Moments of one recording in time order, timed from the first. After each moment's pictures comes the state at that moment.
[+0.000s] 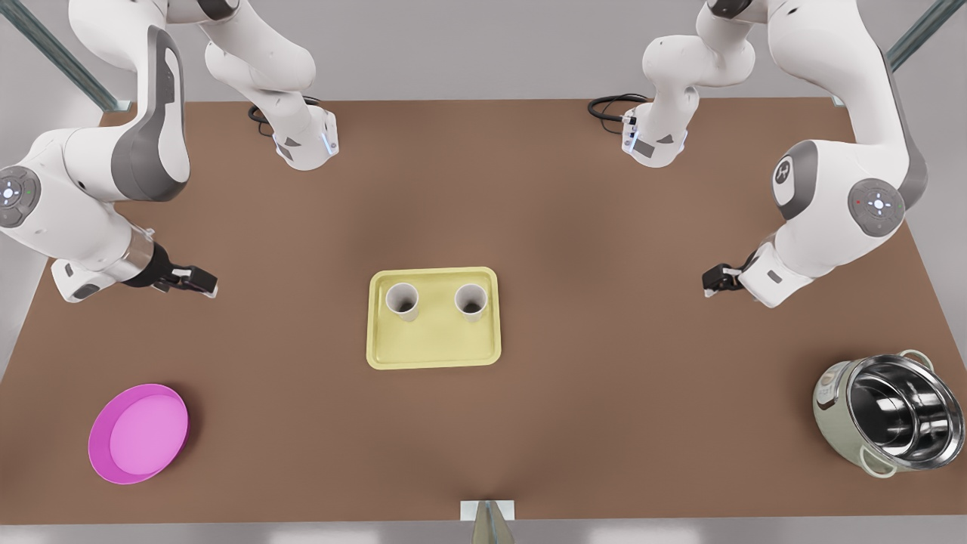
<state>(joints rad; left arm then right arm) -0.08 0.20 -0.02 -1.57 -0.05 1.74 -0.01 -0.16 0.18 0.17 -1.52 0.02 1.67 0.16</state>
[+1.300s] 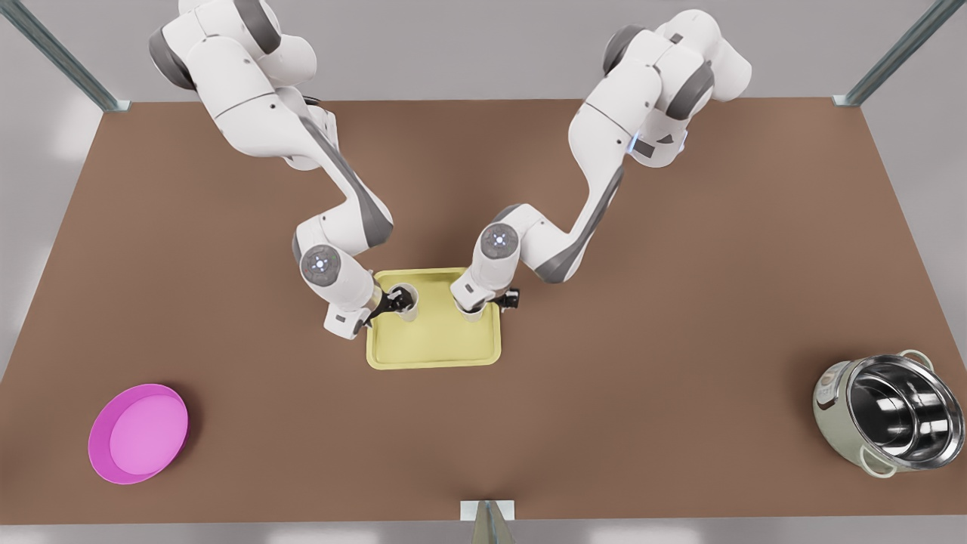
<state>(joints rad) -0.72 0.78 -0.05 -1.43 0.00 2.29 -0.63 0.18 0.47 0.29 -1.83 0.03 2.31 0.06</state>
